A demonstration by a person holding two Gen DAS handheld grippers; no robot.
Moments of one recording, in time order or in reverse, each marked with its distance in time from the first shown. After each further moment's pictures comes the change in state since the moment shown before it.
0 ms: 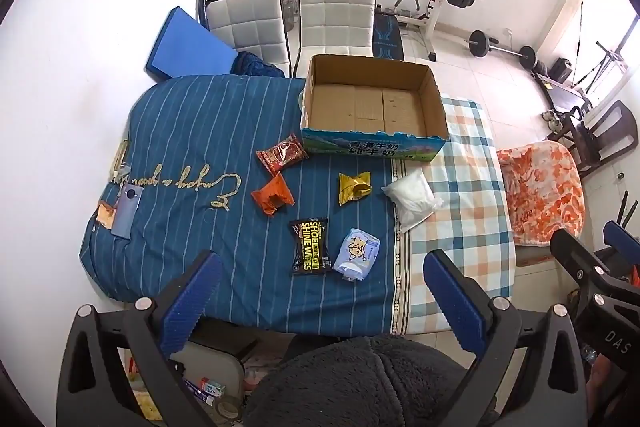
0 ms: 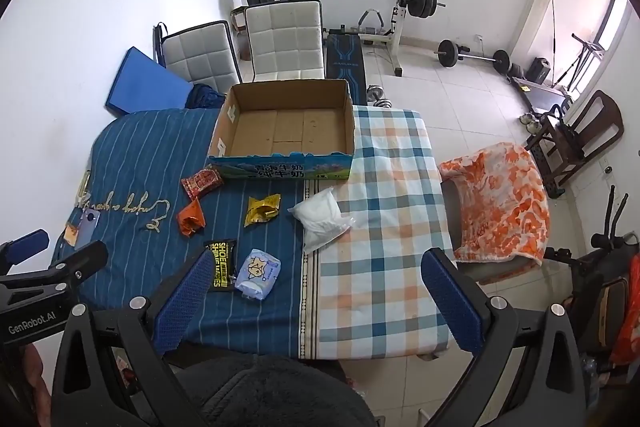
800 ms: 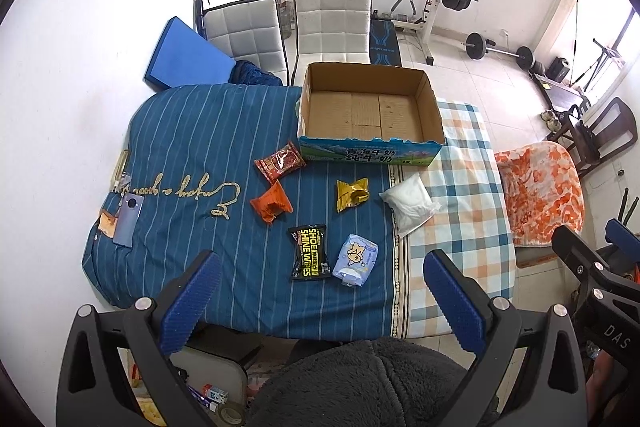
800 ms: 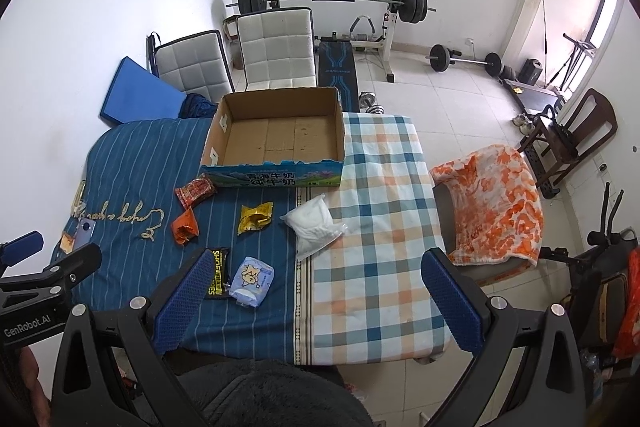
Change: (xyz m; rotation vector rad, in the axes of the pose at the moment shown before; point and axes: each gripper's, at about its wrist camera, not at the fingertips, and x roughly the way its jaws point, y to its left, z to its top) left arm -0.005 -0.007 0.010 0.015 -0.014 0.003; right arm -0.008 -0.006 0.001 0.017 -0.022 -0.023
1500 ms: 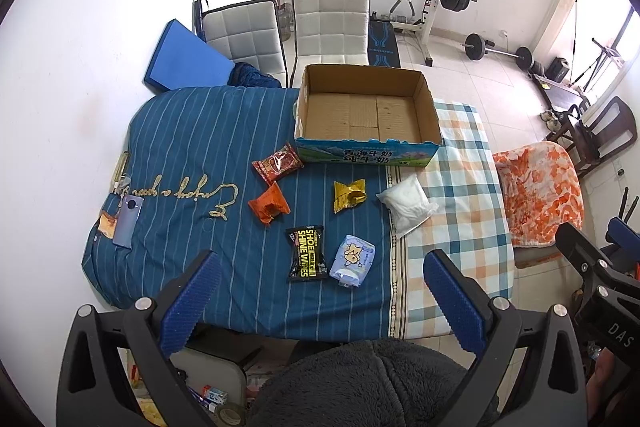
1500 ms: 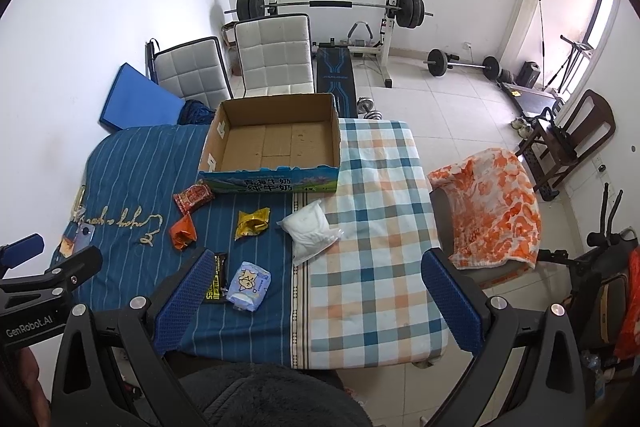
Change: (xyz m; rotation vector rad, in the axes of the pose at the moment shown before) left arm 0.000 -0.003 0.001 -0.001 -0.006 -0.001; right arm -0.004 -0.007 0.000 0.008 -0.024 -0.001
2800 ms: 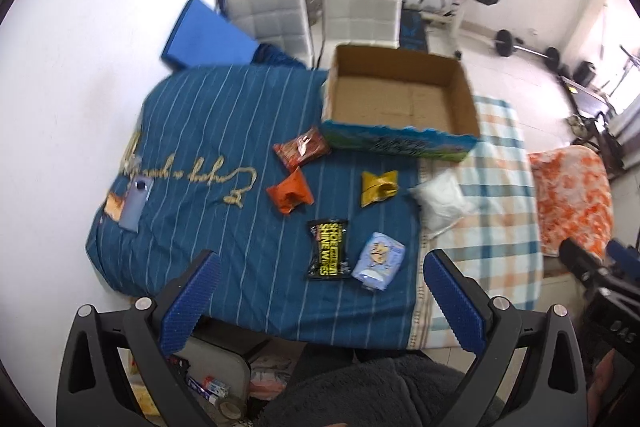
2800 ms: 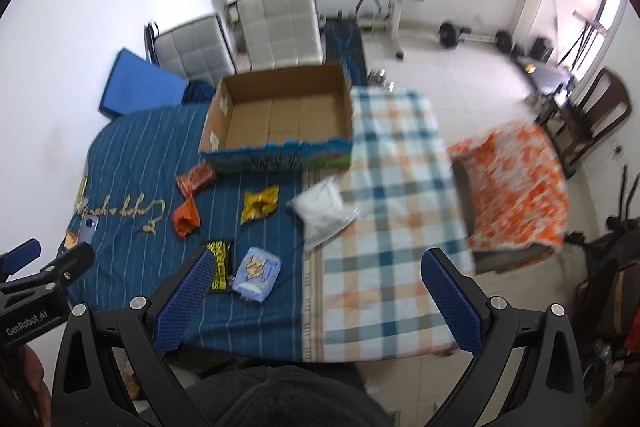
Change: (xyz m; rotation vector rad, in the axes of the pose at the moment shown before) left arm 0.040 0.005 -0.015 -0.043 0.017 0.078; right arm 0.066 0.000 -0.004 0.030 0.124 0.061
